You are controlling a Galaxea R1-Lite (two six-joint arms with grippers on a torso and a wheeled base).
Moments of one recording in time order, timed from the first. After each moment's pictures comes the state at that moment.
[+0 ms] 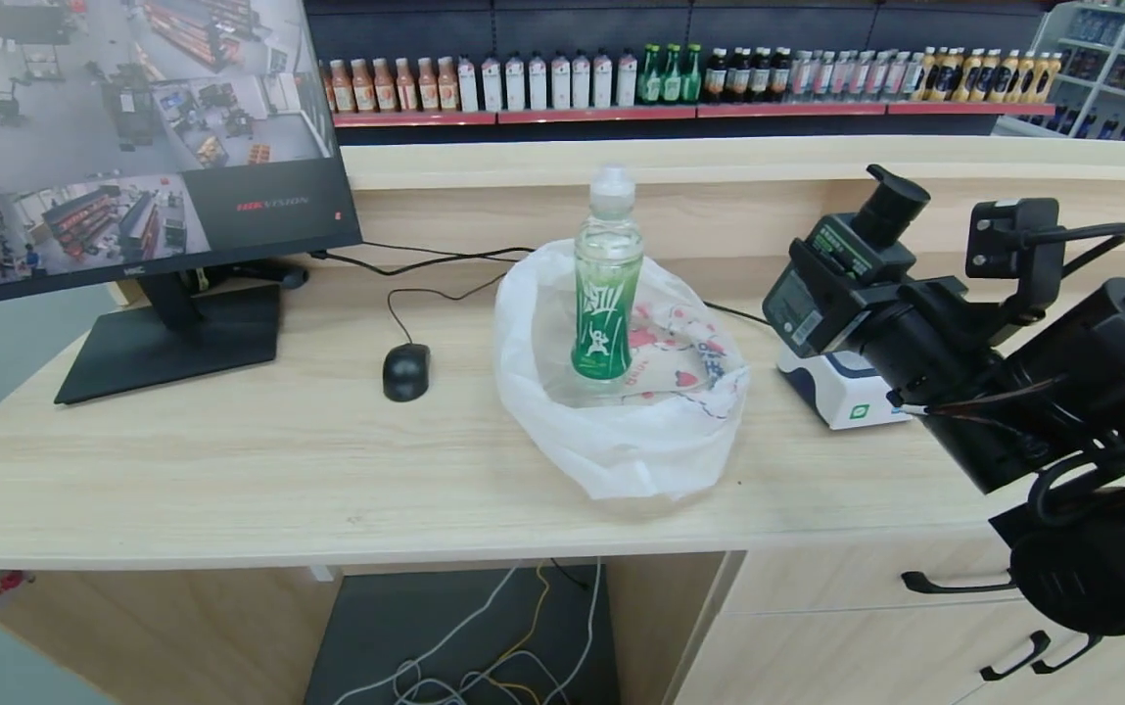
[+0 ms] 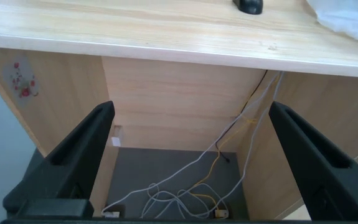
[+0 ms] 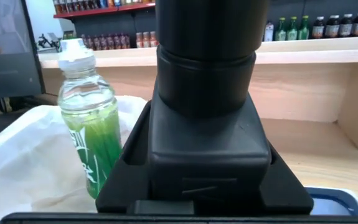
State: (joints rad) left arm 0.00 0.00 0.00 0.00 0.01 -0.02; right arm 0.37 1.82 -0.69 -1.57 -0.02 0.01
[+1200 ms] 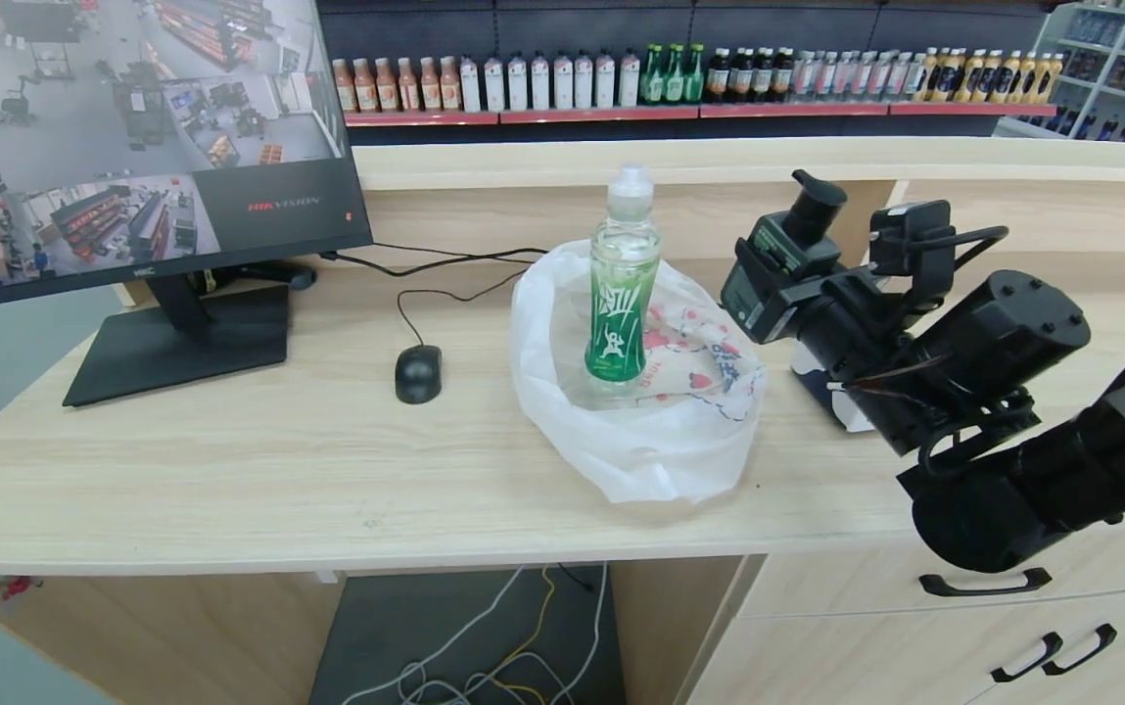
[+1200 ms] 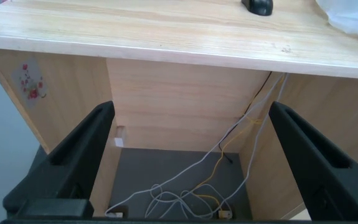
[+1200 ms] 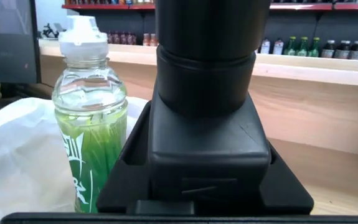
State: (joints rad) left arm 0.00 0.00 0.00 0.00 0.01 -0.02; right arm 0.36 2.00 -0.90 -1.57 0.05 -0.09
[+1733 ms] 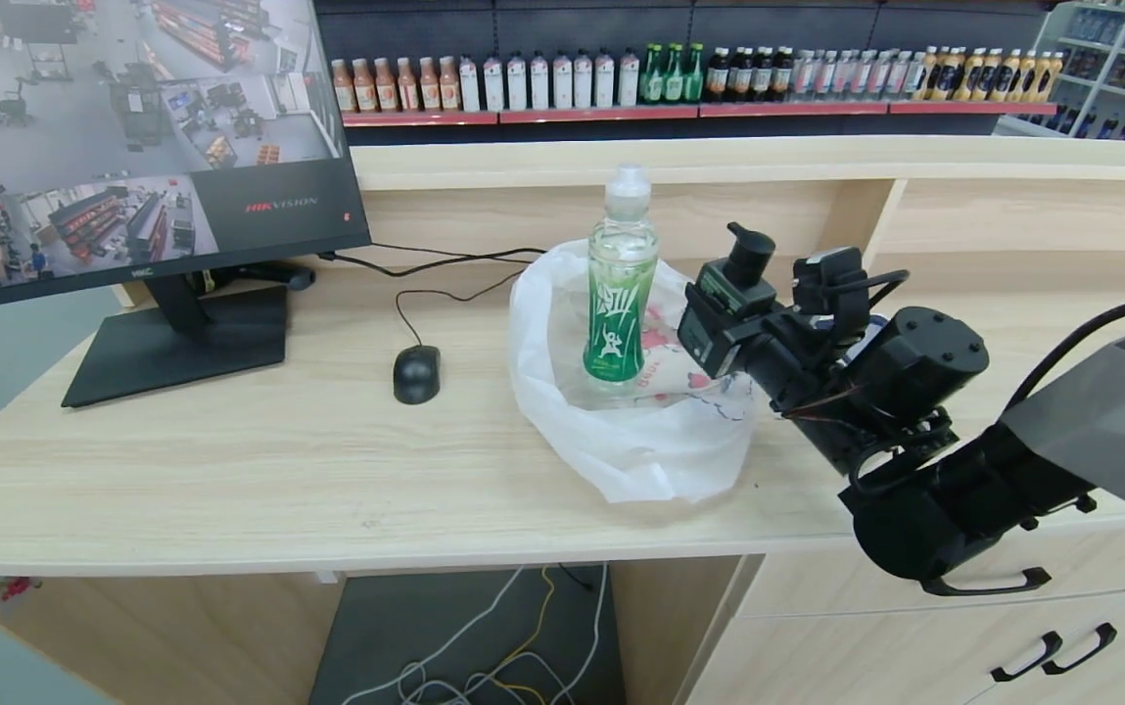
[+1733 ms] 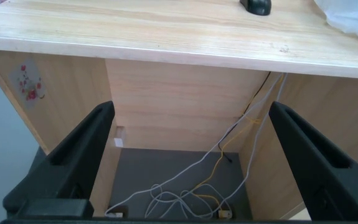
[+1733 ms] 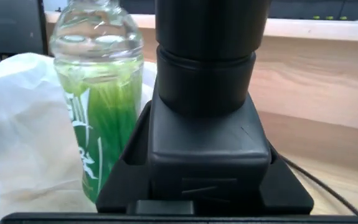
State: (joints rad) left arm 0.00 0.00 0.00 0.00 0.01 -0.02; right arm 0.41 2.12 -0.94 -1.57 0.07 -0.08
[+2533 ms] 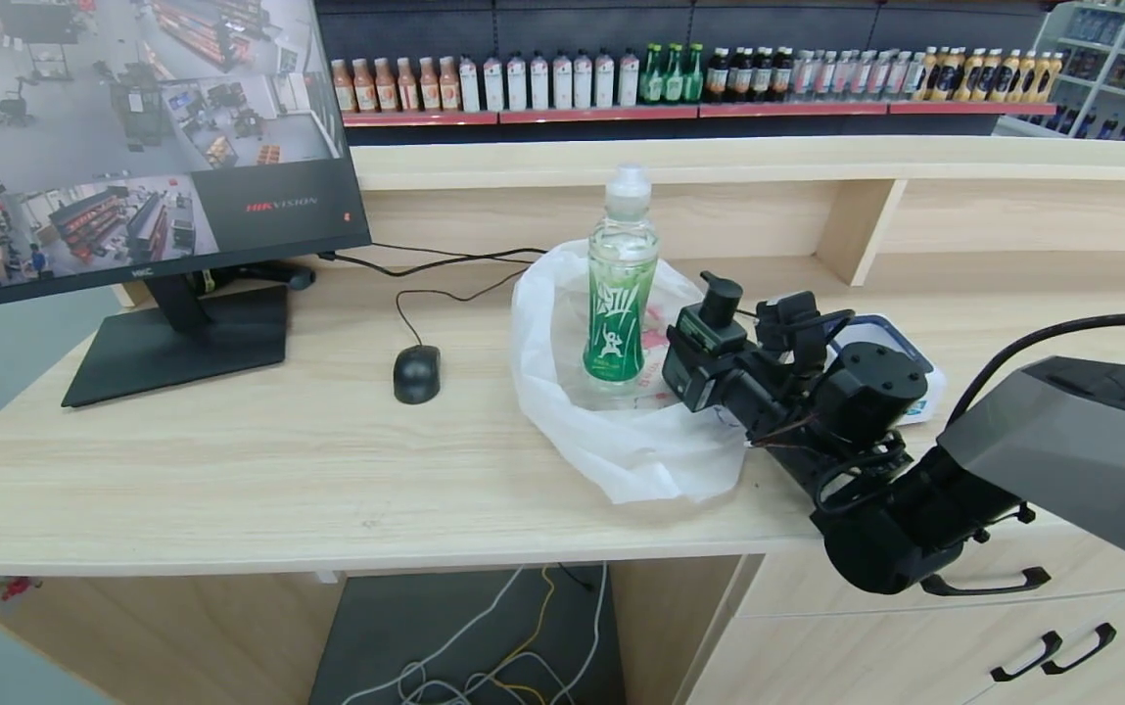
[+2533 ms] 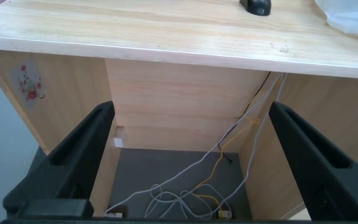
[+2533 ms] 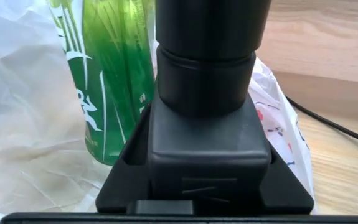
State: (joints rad) left arm 0.00 0.00 0.00 0.00 0.01 -0.02; right arm 0.41 2.22 -0.96 -1.56 0.06 -0.05
